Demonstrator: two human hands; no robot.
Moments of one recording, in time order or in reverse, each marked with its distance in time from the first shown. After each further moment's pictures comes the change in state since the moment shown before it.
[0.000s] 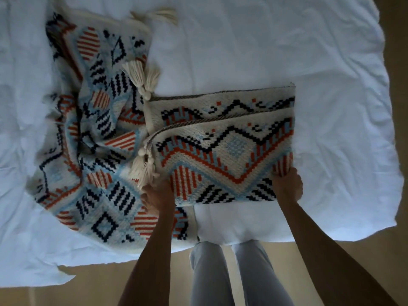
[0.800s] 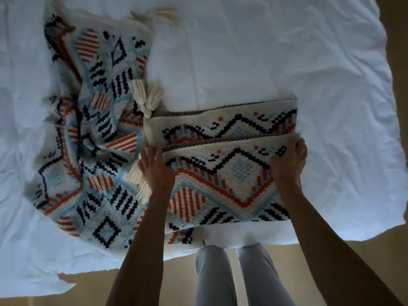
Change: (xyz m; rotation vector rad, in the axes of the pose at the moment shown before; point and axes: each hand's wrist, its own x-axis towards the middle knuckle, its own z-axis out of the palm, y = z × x) left_hand 0.044 0.054 -0.009 0.278 0.049 0.842; right_hand 0.010 -0.043 0.009 0.060 0.222 -0.407
